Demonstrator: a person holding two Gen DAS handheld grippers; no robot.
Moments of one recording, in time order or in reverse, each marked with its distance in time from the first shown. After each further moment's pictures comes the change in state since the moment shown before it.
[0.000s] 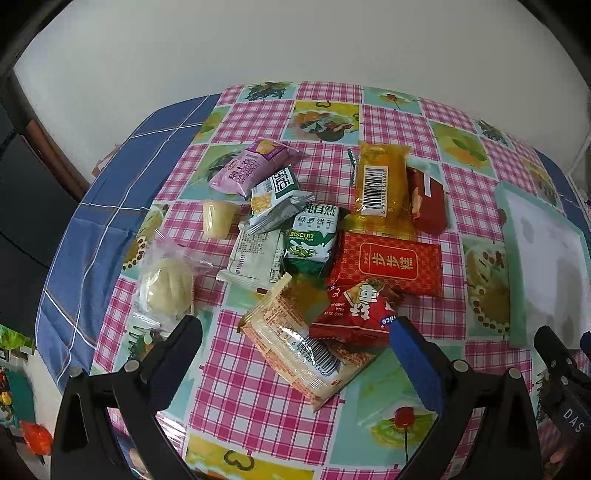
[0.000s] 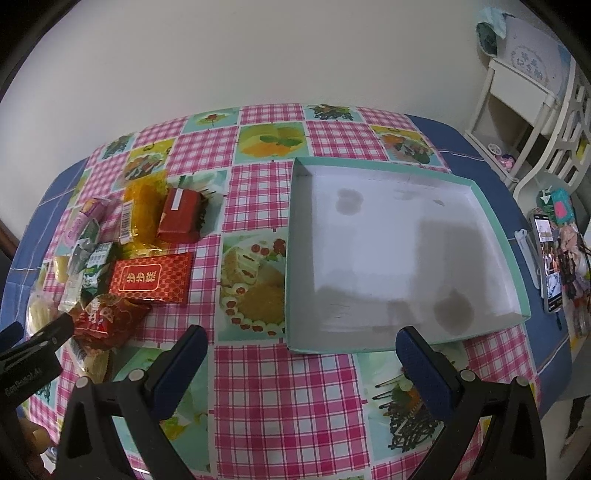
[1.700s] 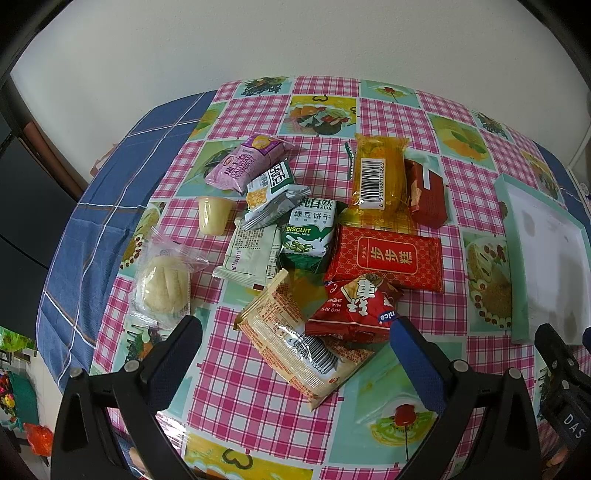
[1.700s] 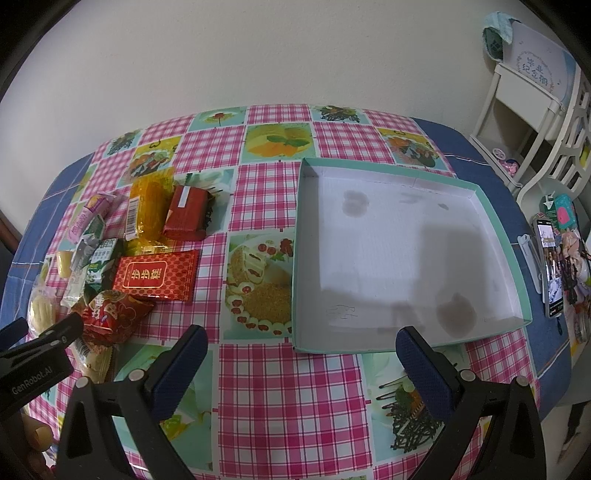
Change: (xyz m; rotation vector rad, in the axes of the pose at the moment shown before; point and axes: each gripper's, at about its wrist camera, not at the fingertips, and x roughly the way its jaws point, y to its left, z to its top) left arm 0.002 -0.001 0.000 0.014 0.011 0.004; right arm -0.001 0.003 0.000 -0.007 -0.002 0.009
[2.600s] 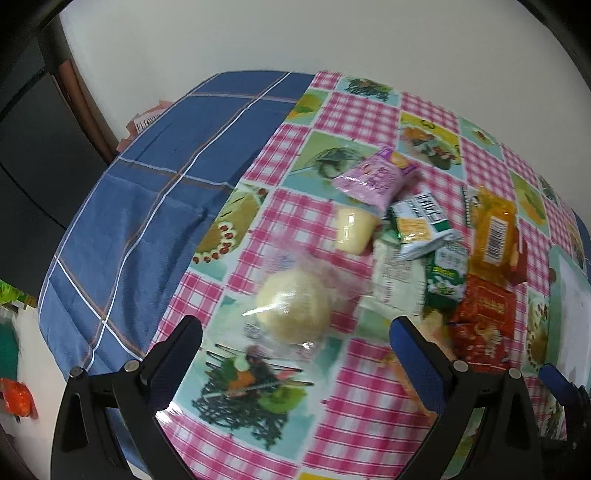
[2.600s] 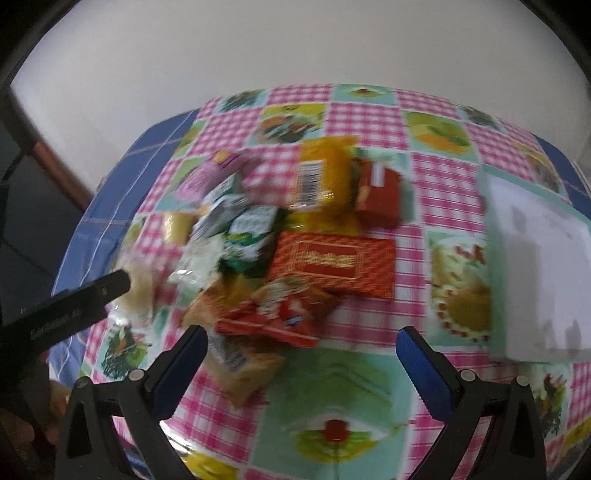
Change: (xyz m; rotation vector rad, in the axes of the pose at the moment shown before) left arm 0.030 0.143 0.014 -0.210 0.038 -0.006; right arm 0.010 0.156 -0.002 -0.182 0.089 0.296
